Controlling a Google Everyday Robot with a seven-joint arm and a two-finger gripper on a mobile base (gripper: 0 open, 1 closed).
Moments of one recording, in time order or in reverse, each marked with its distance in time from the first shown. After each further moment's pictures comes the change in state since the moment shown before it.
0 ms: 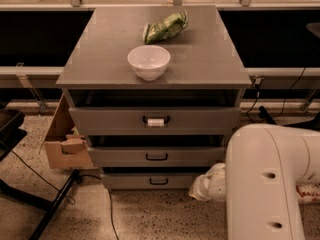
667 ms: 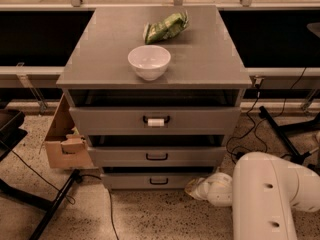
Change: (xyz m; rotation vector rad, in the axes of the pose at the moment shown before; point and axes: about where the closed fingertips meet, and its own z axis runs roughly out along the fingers) arm 0.018 -0.033 0.096 0.105 -0.146 0.039
